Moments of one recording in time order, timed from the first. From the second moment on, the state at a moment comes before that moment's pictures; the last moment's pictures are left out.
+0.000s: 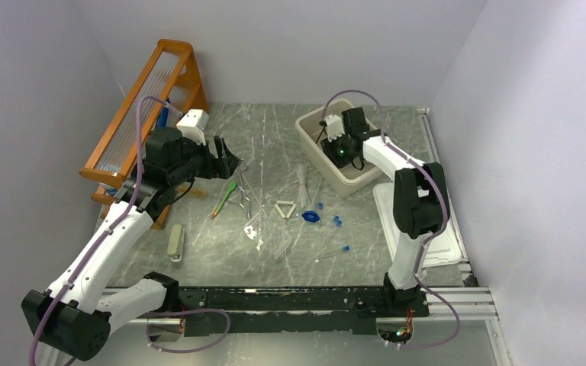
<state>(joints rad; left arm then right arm) -0.38 1.04 1.02 -0.37 0.17 -0.31 0.26 1.92 1.40 -0.47 -0.28 -0.30</state>
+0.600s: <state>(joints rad) -0.38 1.01 1.00 -0.37 0.16 -0.32 0.26 1.63 1.41 -0.46 -0.29 0.04</state>
